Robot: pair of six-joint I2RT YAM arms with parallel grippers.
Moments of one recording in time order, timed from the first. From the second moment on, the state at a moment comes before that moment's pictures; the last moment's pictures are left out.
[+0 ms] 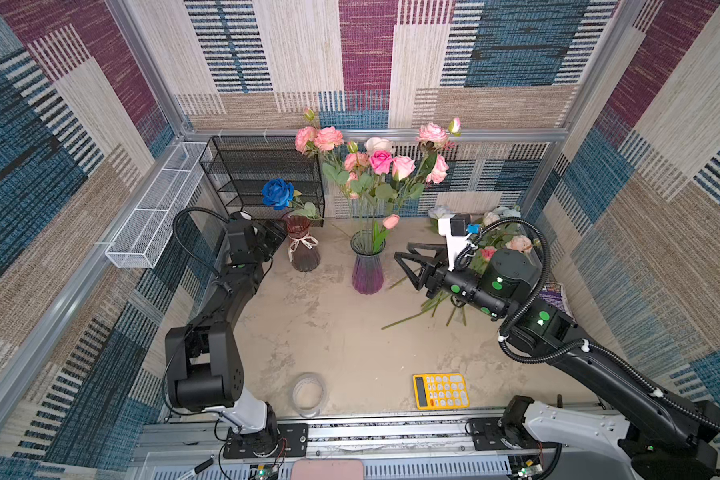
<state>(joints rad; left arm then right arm) 0.09 1.63 1.17 0.13 0.29 -0.85 0.81 1.02 1.16 -0.13 -0.07 0.36</state>
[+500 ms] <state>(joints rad) 0.08 1.77 1.35 -0.06 0.32 -0.73 0.81 0.93 1.11 -0.22 0.04 0.36</state>
